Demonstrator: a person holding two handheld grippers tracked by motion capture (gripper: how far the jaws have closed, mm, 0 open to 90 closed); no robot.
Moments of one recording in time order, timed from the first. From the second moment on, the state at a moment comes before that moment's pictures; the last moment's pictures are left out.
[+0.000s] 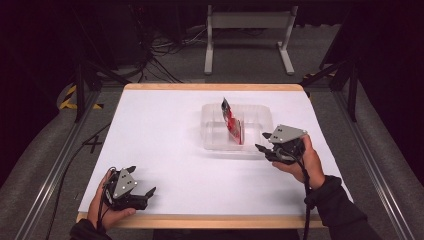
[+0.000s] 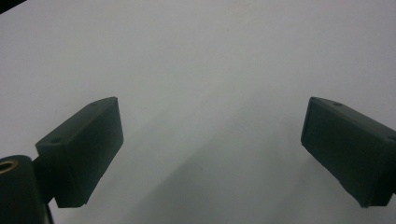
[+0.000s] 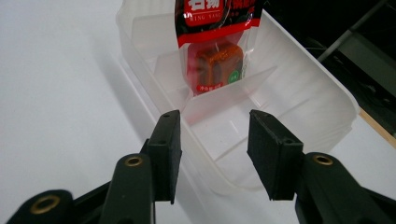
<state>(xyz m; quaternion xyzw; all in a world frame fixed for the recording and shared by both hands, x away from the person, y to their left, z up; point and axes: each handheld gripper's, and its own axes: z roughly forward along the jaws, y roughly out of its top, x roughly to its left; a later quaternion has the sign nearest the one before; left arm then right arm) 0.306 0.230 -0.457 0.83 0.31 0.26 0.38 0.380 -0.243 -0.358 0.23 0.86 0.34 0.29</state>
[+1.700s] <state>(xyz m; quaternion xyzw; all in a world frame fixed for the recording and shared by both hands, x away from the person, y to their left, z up) 0.309 0.229 -0.456 0.83 0.31 0.27 0.38 0.305 -0.364 -0.423 0.33 0.80 0.39 0.31</state>
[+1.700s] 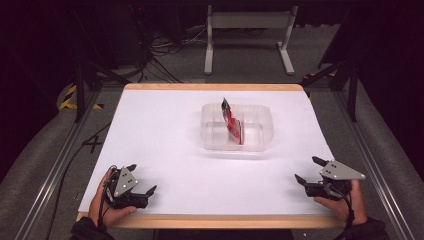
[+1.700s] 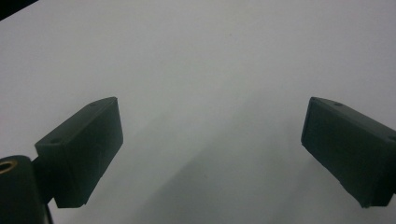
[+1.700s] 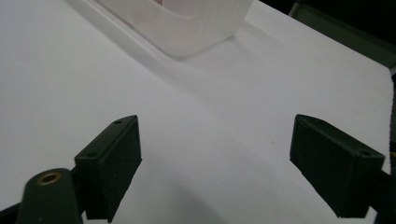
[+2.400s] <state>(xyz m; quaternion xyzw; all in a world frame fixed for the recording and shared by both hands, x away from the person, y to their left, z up) 0.310 0.235 -0.452 0.81 0.32 0.27 0.41 0.285 -0.385 -0.431 0.37 0.75 0.42 0.34</state>
